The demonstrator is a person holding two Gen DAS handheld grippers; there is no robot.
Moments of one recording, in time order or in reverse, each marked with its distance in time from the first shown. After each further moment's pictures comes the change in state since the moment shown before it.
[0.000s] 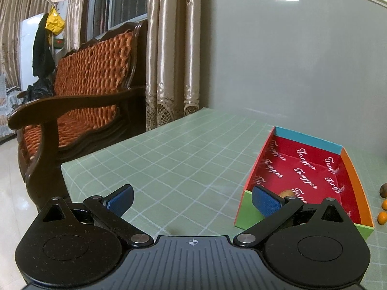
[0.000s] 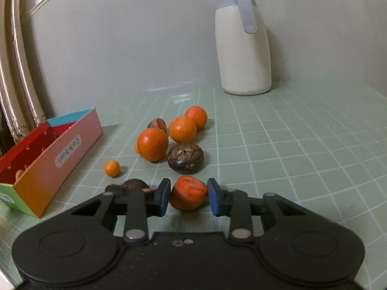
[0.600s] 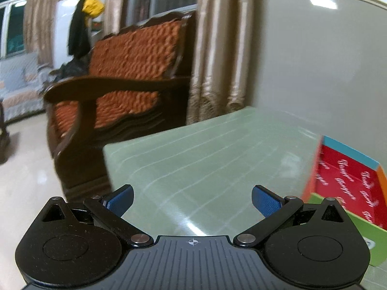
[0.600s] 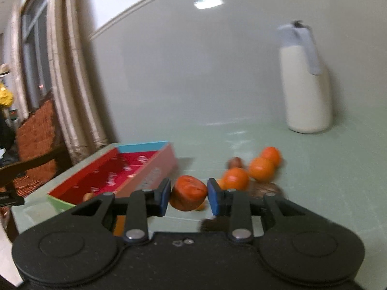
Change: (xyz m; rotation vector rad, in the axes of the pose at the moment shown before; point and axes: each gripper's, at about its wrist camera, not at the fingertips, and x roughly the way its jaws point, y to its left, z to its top) left arm 0.004 0.061 -0.008 -0.140 0.040 0.143; right arm -0.027 0.048 0.013 -0.070 -0.147 0.298
